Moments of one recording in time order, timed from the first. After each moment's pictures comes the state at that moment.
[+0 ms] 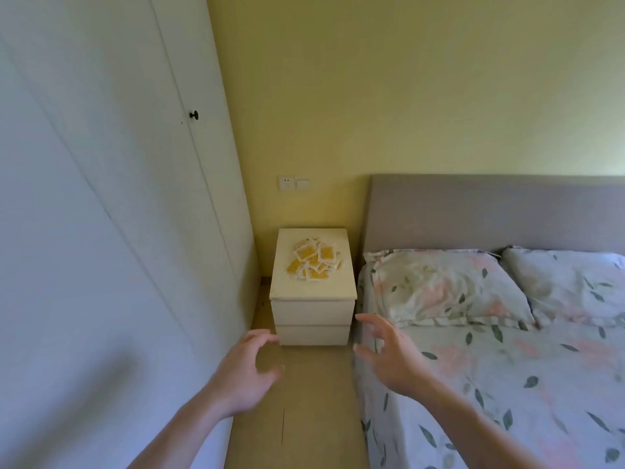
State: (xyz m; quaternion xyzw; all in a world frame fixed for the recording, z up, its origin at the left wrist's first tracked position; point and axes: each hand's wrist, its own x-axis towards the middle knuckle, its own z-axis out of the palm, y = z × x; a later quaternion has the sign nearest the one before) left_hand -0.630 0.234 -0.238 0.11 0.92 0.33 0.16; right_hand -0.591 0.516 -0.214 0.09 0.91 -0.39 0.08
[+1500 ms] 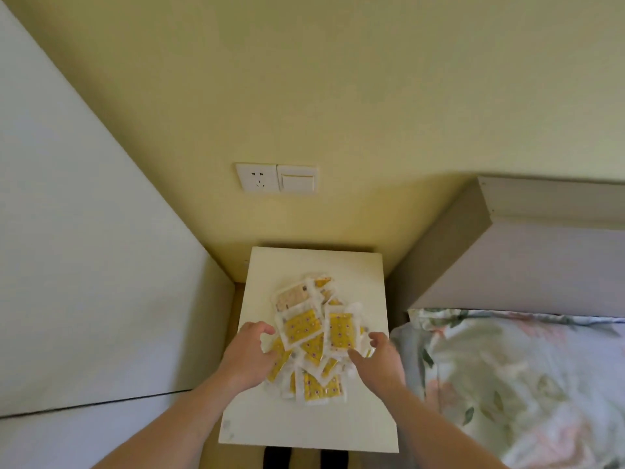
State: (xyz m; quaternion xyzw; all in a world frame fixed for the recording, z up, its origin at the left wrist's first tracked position) left_hand -1.350 0.371 -0.543 -0.06 0.90 0.32 0.29; right_hand -1.300 0.632 -0.566 0.32 0.84 -0.37 0.23
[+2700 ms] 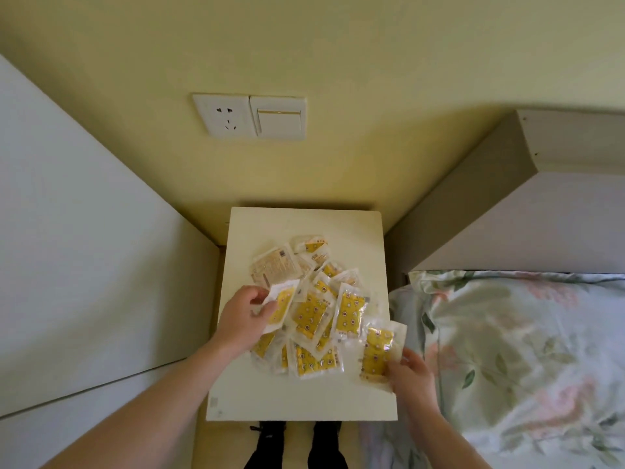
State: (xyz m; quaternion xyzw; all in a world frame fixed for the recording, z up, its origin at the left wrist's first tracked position) left_hand -1.380 0.387 -0.621 -0.06 0.88 0.41 0.24; right_hand -1.241 0.653 -0.587 0.53 0.62 -0.56 0.15
